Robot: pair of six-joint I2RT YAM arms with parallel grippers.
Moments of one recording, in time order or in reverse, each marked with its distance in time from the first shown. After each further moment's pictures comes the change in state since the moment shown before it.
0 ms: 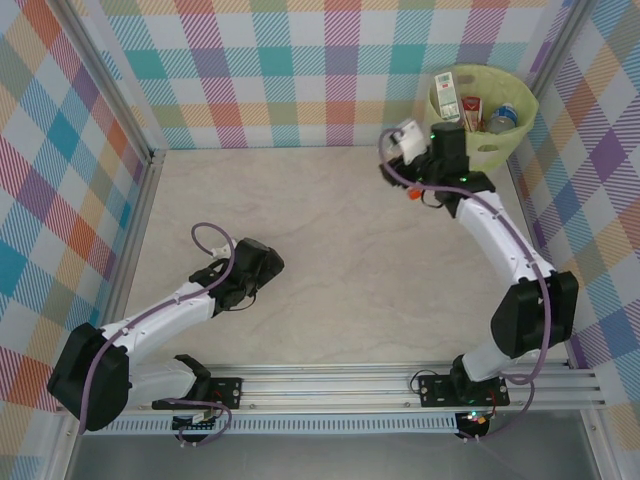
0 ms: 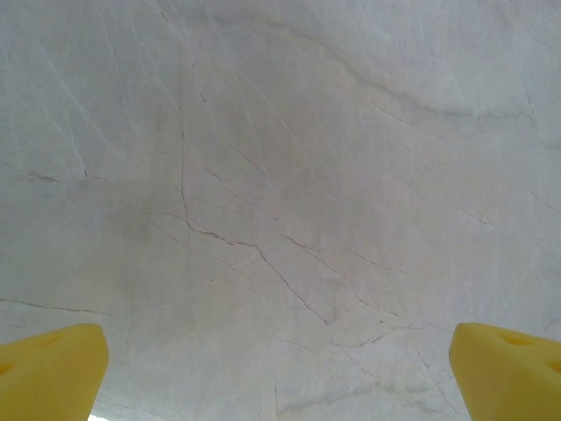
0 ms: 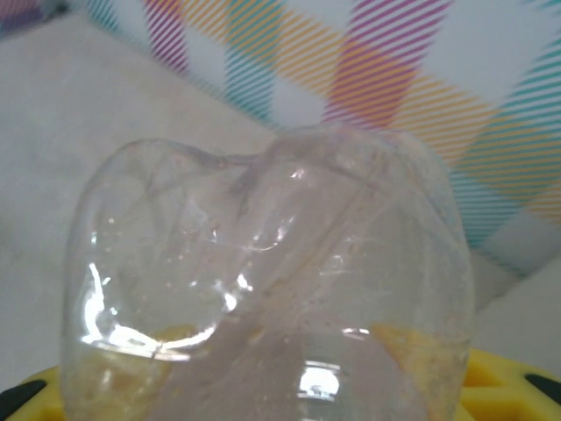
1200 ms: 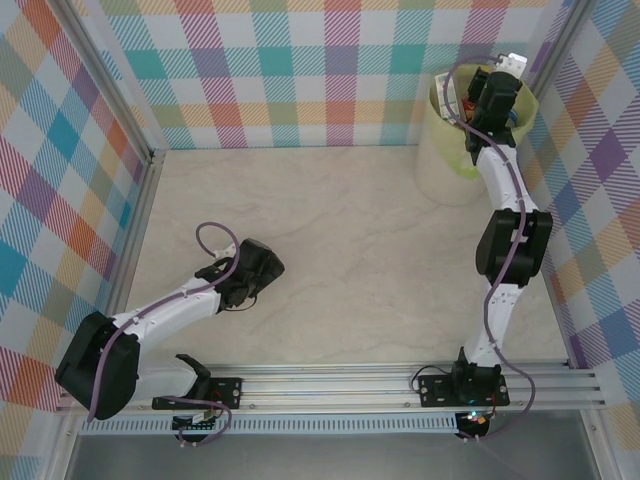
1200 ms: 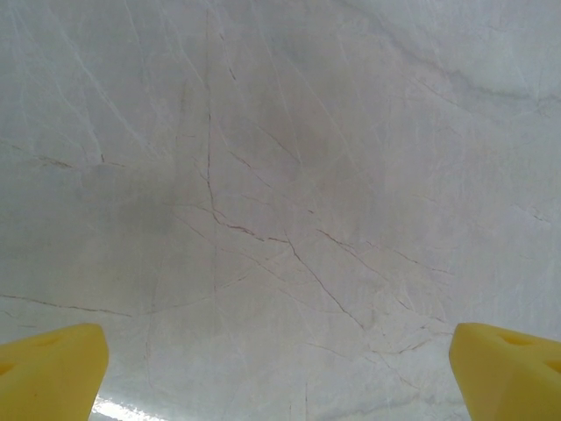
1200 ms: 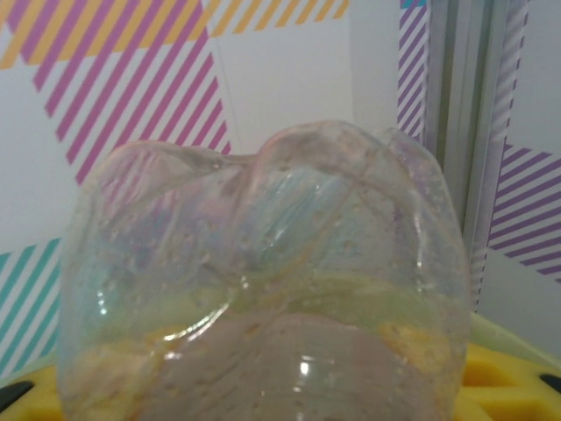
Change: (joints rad) left arm 0.014 0.068 0.000 -0.002 0.021 -0.001; right arm -0.296 0.583 0.583 0.481 0.601 0.402
